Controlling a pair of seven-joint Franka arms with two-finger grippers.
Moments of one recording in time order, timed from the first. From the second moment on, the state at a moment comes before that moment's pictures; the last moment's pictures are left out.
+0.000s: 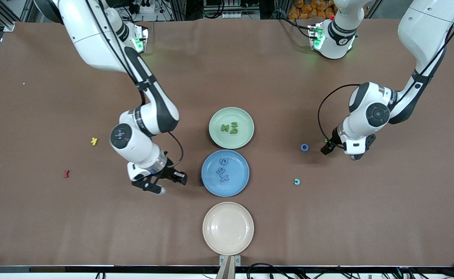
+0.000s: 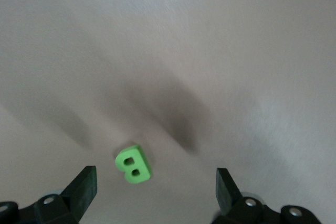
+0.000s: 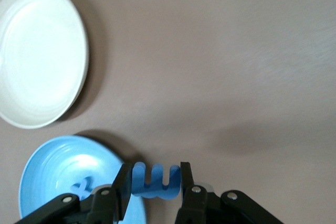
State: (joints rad) left arm 0.41 0.45 -0.57 -2.21 0.32 2.51 -1.26; right arm 0.46 0.70 -0.04 -1.57 0.33 2.54 0.51
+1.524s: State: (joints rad) left arm 0.35 0.50 -0.51 -2.24 0.48 2.62 -1.66; right arm 0.57 0.78 -0.03 -1.48 0.24 2.49 0.60
